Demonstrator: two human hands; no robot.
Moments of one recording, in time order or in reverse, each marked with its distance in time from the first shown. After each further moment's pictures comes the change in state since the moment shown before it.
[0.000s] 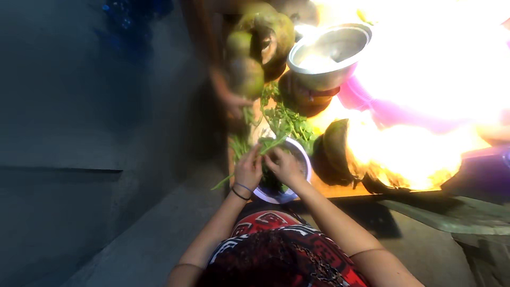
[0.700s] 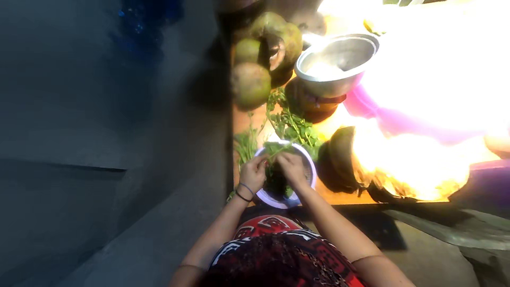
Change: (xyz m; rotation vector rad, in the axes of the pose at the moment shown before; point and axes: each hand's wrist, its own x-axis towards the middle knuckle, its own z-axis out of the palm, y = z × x) left_hand 0.004 0.007 -0.016 -0.194 -0.238 -0.315; right_hand 0.006 0.010 0.013 0.457 0.166 0.158
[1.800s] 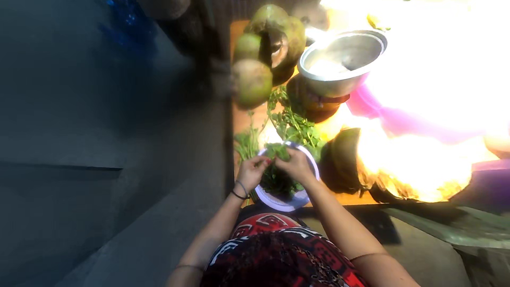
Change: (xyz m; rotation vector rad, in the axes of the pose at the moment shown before) left_hand 0.018 -0.004 -0.018 -0.209 -0.098 -0.138; right_hand 0.019 -0.024 -0.011 -0.231 -0.143 -0.025
